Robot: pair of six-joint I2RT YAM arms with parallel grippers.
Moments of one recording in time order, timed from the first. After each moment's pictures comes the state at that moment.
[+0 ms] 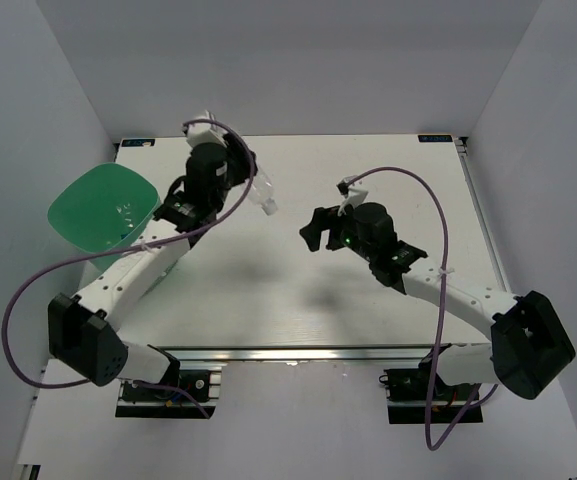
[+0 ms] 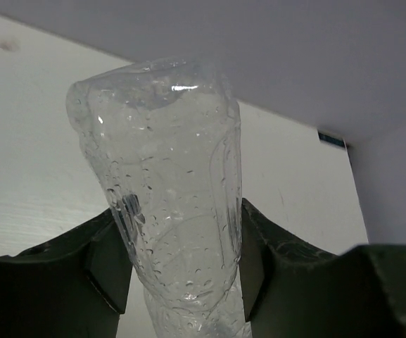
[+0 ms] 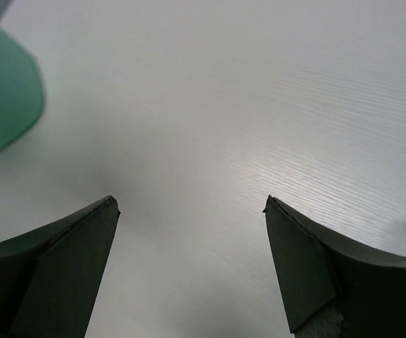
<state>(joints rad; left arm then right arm) -0.51 1.40 1.24 -0.08 -0.36 -0.59 0.70 1.30 0.78 0.20 -0.03 0.34</state>
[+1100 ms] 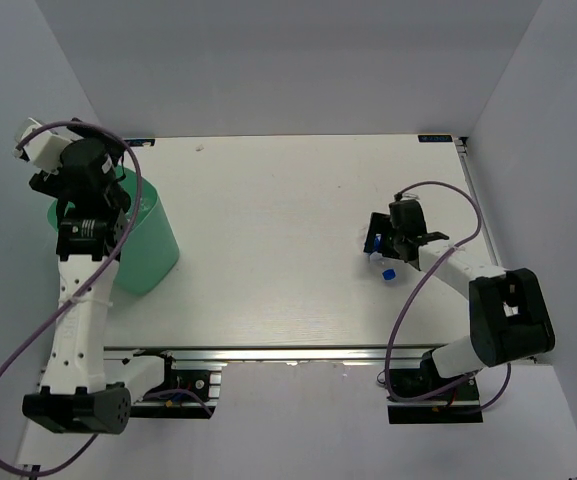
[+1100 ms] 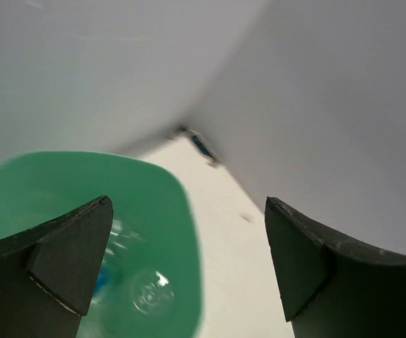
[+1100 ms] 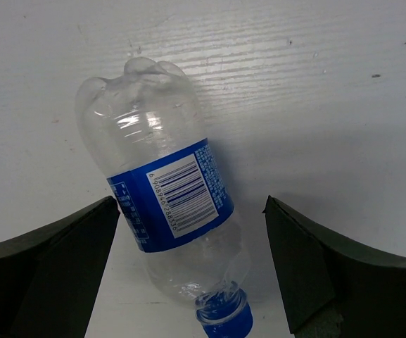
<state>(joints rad) -0.02 1.14 1.42 -0.46 -0.86 -0.57 0.29 1.44 0.76 -0.16 0.13 0.36</state>
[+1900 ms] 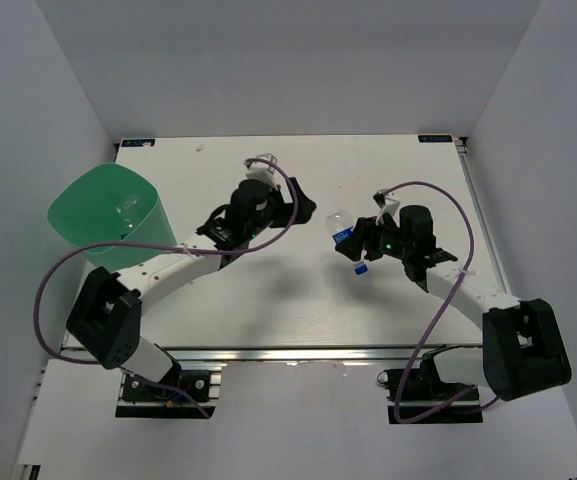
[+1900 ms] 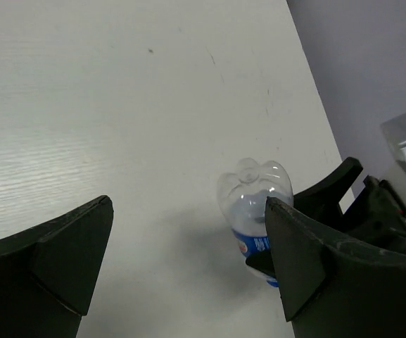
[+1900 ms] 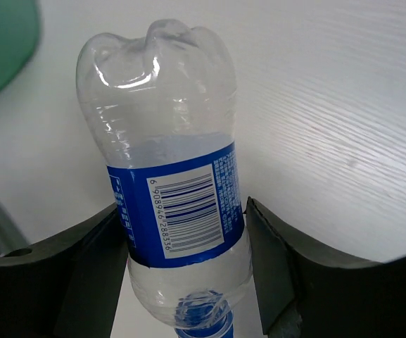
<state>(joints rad) -0.66 1.47 1.06 0.10 -0.09 -0.62 0.31 1.30 0.63 0.14 -0.47 0.28</state>
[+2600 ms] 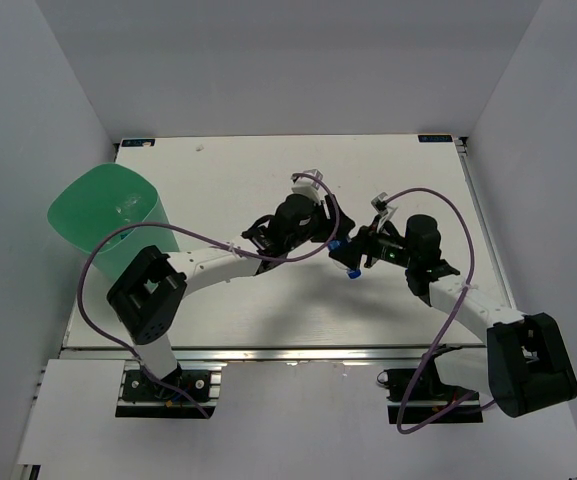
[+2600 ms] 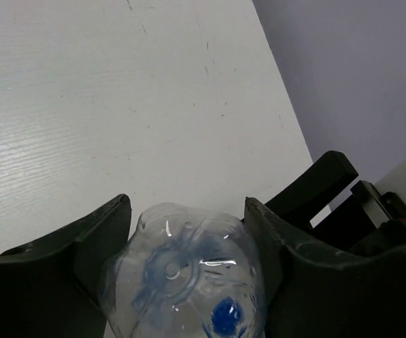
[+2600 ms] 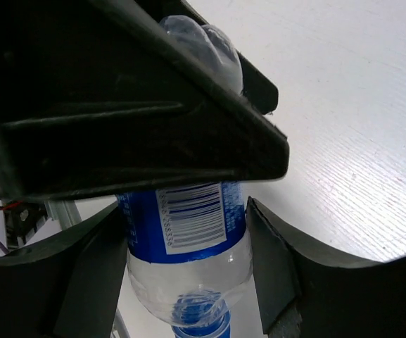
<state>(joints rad) -0.86 1.74 1.16 0.26 -0.09 -0.72 0.33 1.20 0.50 0.42 -0.74 0.31</state>
